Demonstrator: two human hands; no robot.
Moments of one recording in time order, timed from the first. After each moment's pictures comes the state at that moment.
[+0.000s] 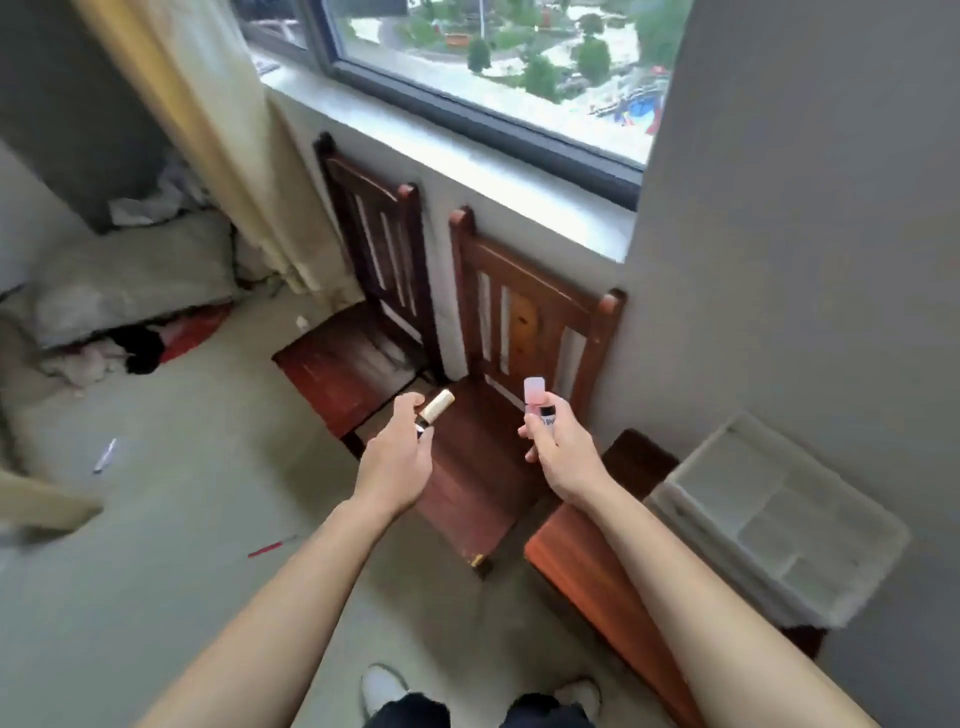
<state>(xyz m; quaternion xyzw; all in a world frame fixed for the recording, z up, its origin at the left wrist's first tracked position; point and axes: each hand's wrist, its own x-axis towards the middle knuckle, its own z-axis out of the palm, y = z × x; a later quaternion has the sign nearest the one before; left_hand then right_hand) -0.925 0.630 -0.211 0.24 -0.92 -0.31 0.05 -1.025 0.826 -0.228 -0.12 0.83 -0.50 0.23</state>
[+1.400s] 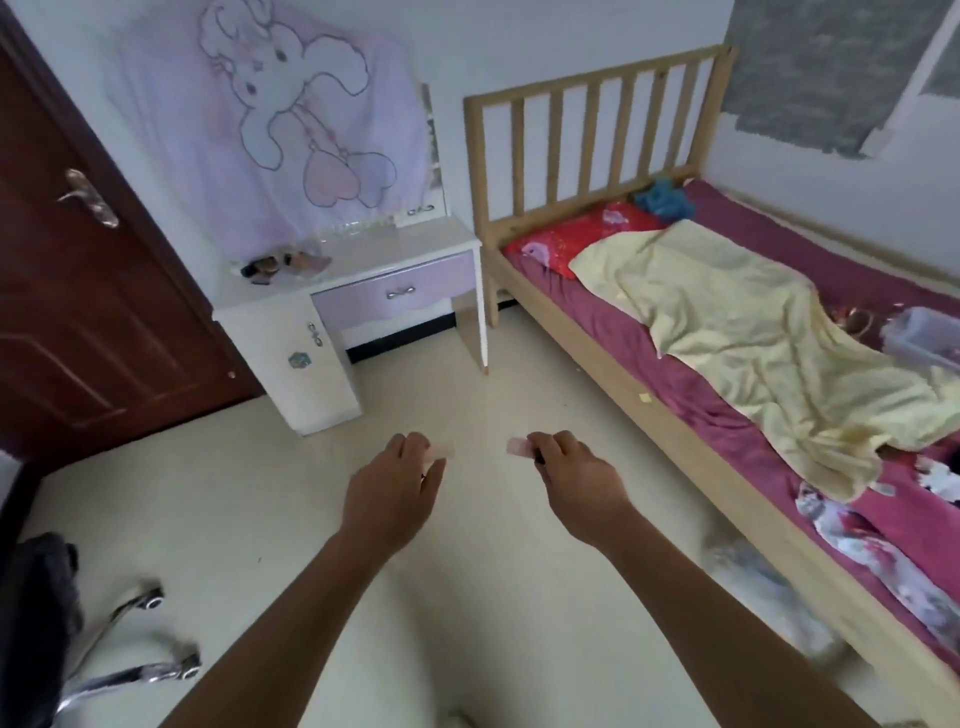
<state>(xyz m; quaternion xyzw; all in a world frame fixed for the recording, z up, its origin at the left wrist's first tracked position) 0.196 -0.146 -0.149 0.88 -0.44 0.09 0.17 0.038 -0.336 -0.190 -0.96 0.25 -0.10 0.10</state>
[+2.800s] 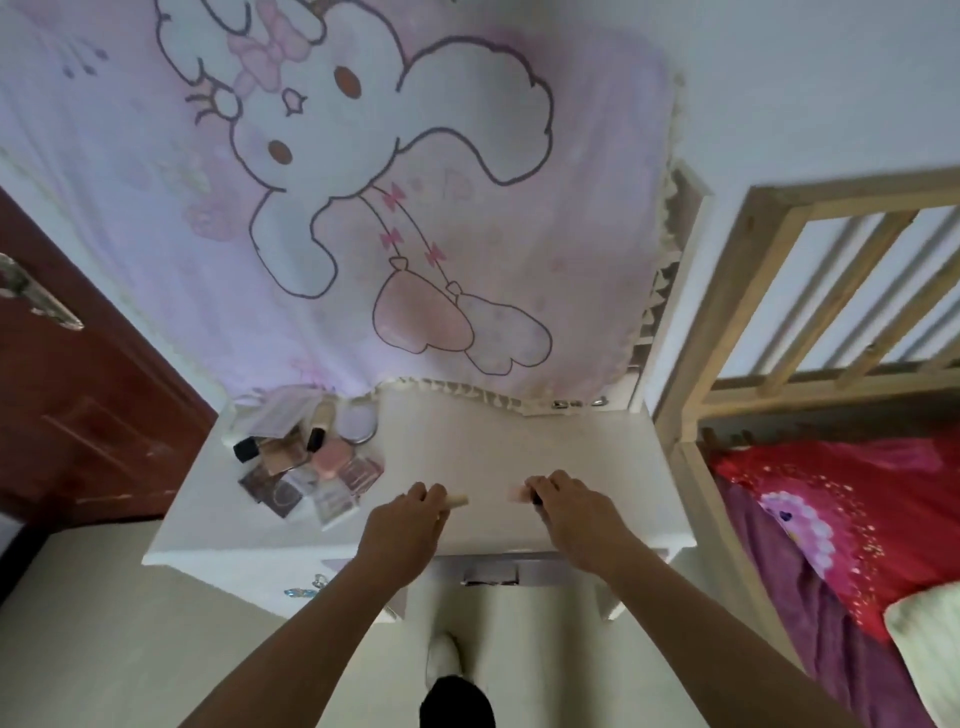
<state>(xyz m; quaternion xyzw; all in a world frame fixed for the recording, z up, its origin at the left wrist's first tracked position) 1.087 -0.629 -0.238 0.95 -0.32 -0.03 0.00 1.004 -0.867 -0.254 -0.99 0.03 0.03 0.10</state>
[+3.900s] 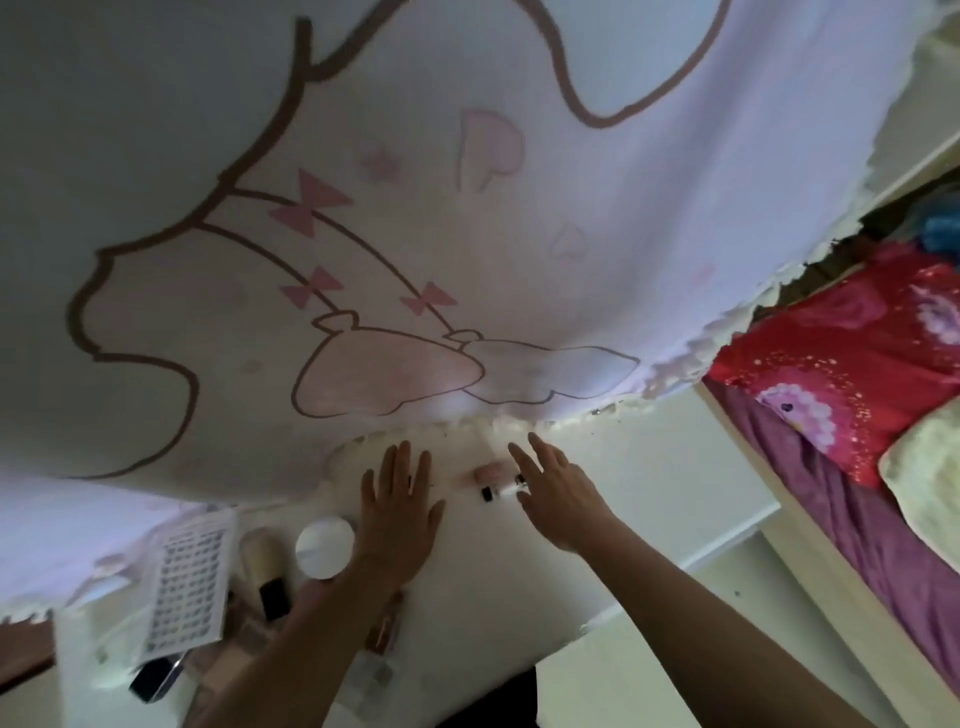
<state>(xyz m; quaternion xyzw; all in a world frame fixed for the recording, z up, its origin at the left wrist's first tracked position) 1.393 -0.641 -0.373 0.88 -0.46 -0.14 0.00 1.239 -0.829 -0.347 -0.93 0.25 0.18 0.17</state>
